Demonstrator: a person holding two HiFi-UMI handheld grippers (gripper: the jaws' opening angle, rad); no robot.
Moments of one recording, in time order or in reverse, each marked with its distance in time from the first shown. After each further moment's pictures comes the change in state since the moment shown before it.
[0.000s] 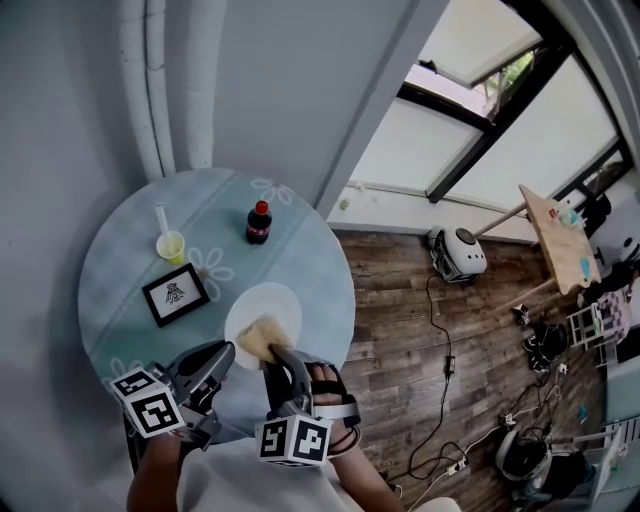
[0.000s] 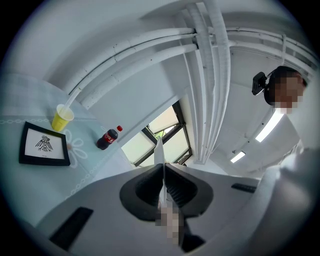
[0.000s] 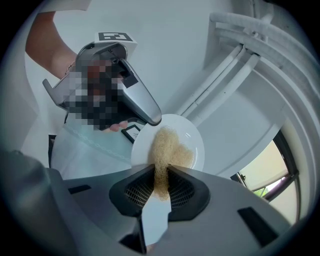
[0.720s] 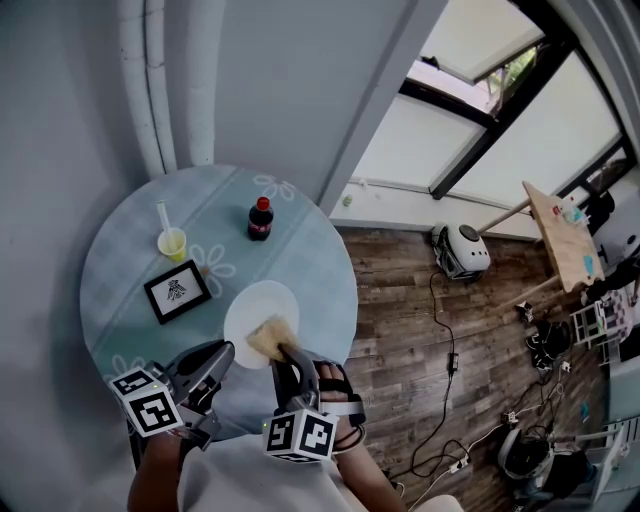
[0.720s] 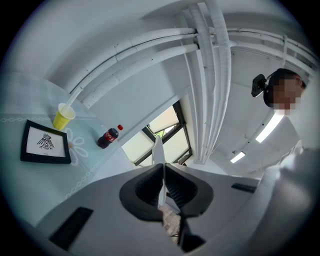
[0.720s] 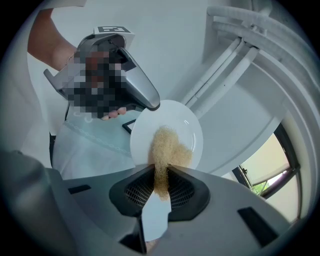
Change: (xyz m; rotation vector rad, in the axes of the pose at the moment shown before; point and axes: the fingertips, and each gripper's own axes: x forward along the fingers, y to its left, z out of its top) left arm -0.002 0.002 -0.005 -0.010 0.006 0.001; right arm 0.006 0.006 -0.025 0.030 0.045 0.016
